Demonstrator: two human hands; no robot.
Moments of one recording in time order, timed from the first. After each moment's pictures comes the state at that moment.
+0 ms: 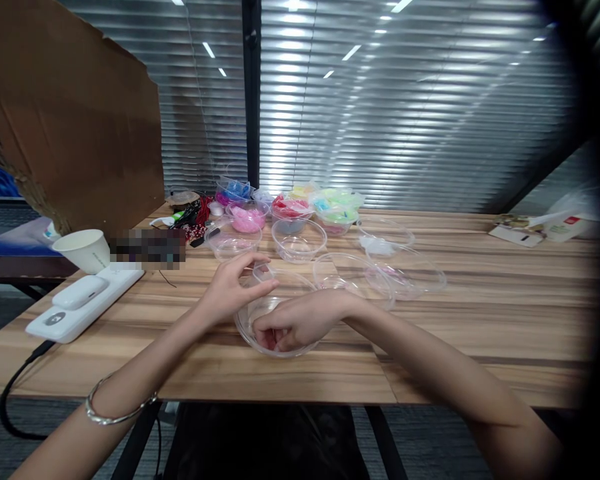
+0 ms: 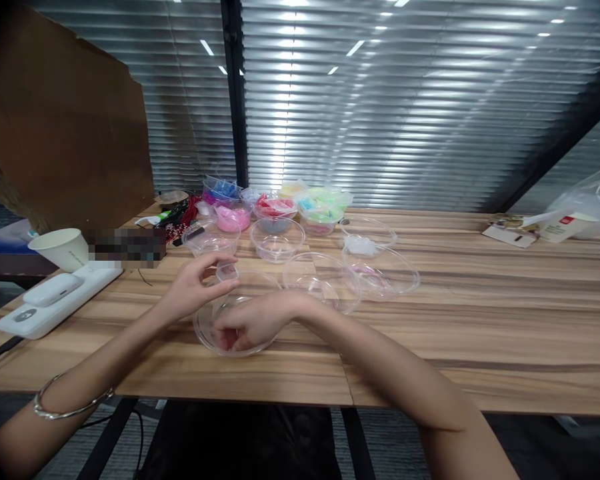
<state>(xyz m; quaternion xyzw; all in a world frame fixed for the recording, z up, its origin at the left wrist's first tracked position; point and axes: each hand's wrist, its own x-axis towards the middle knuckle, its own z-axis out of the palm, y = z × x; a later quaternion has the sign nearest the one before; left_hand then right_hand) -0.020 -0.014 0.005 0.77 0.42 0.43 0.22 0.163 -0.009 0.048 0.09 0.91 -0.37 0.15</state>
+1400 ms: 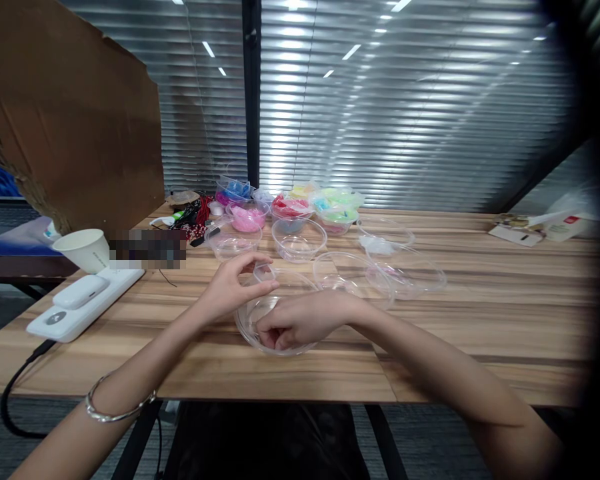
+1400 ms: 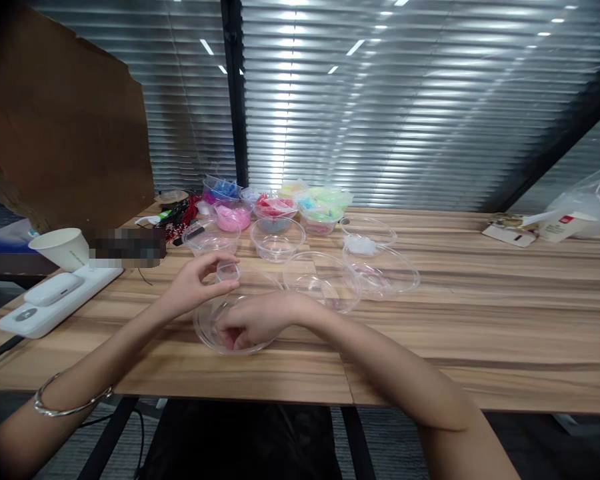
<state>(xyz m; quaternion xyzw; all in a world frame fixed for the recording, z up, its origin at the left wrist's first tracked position) -0.020 -0.013 0.009 0.75 0.40 0.43 0.31 0.166 -0.008 0.043 0.09 0.93 -0.35 0.11</state>
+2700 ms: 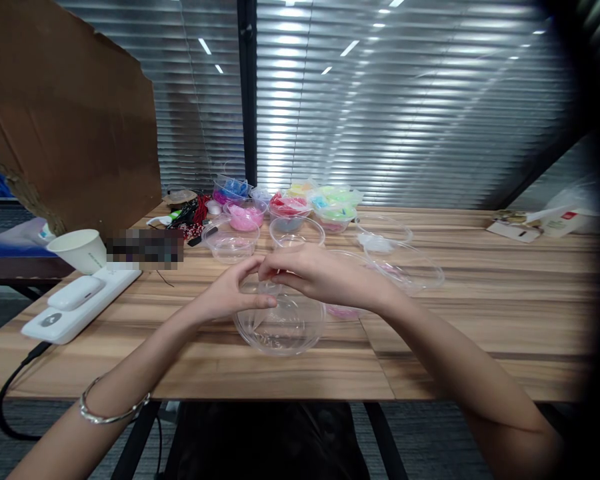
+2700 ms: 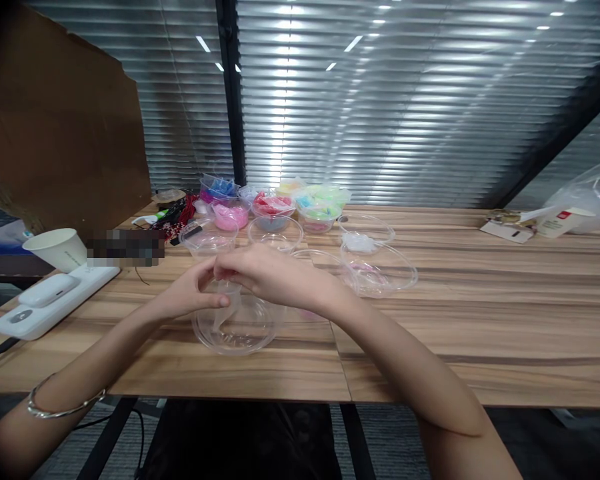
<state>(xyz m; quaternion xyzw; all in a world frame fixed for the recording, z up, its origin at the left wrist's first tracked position) -0.023 -0.013 0.008 0.77 0.32 0.37 0.42 0.189 -0.014 0.090 0.19 0.95 -0.19 -0.18</state>
